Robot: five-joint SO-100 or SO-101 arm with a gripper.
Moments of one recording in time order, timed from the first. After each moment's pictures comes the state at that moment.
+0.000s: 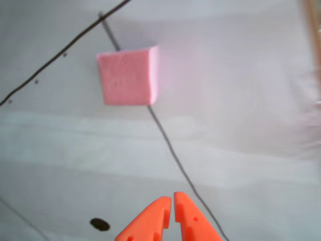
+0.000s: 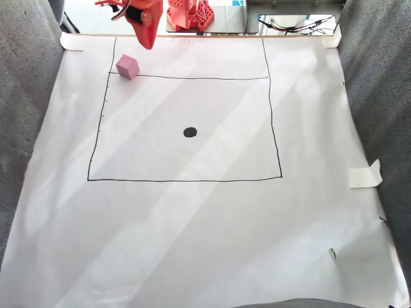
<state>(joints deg) 28.0 116.4 113.4 80.0 11.3</state>
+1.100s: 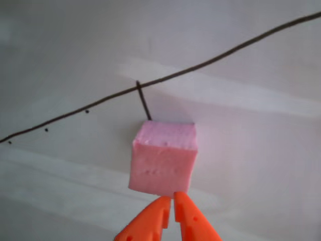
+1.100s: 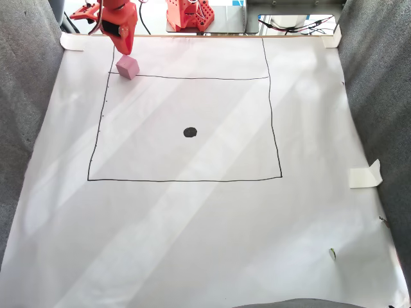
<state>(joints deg) 38.8 104.0 117.0 60.7 -9.6</state>
